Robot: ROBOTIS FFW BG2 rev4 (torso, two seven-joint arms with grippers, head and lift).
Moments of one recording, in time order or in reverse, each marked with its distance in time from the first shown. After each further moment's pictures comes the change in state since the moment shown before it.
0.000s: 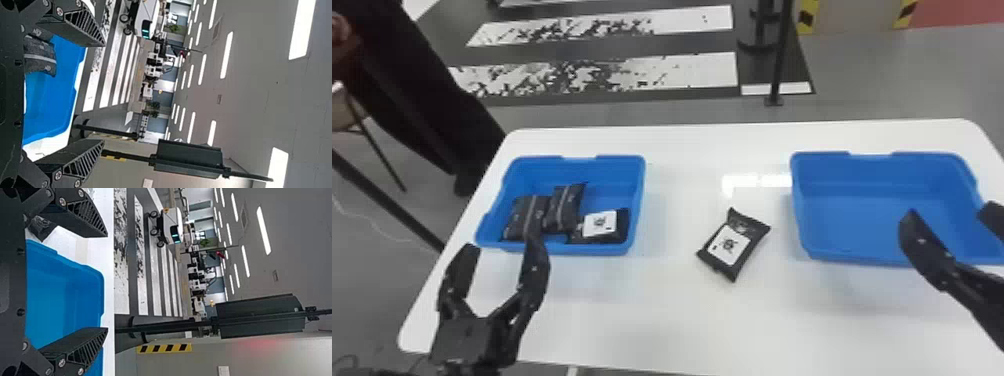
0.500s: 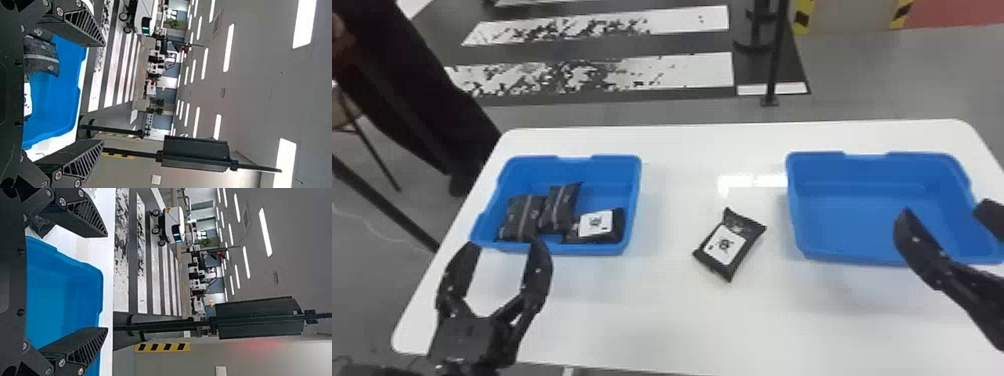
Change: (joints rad) left arm -0.002 0.000 0.006 0.000 -0.059 0.013 0.000; right arm 0.000 0.000 0.000 -0.009 0.028 0.000 0.000
